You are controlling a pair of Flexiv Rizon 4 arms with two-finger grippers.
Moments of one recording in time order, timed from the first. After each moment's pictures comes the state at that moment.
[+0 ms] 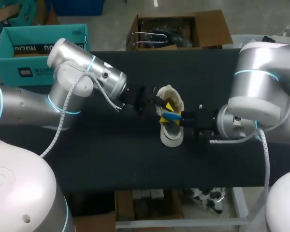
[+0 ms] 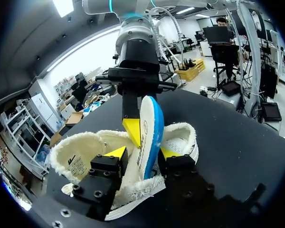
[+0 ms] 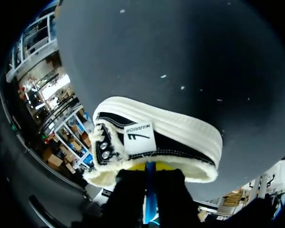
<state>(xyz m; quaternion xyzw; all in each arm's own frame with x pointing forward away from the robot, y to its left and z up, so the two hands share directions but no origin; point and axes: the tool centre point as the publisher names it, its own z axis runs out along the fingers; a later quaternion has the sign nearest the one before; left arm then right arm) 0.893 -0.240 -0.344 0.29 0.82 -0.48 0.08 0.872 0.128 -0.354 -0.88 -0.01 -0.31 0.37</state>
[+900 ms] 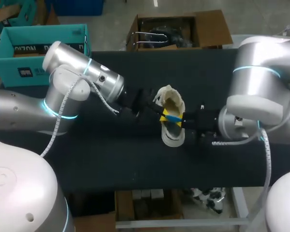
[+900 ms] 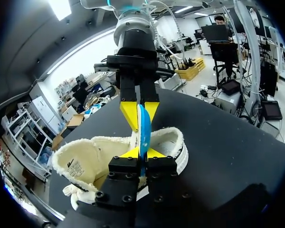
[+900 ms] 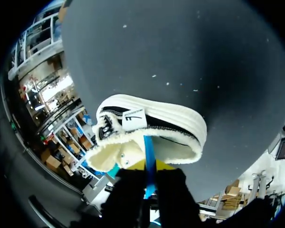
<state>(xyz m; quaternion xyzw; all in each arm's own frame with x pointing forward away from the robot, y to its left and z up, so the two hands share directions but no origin) 0.877 -0.236 -0.339 0.30 0.82 -0.48 0.09 0.844 0.126 -0.331 -0.89 -0.01 -0.31 0.34</state>
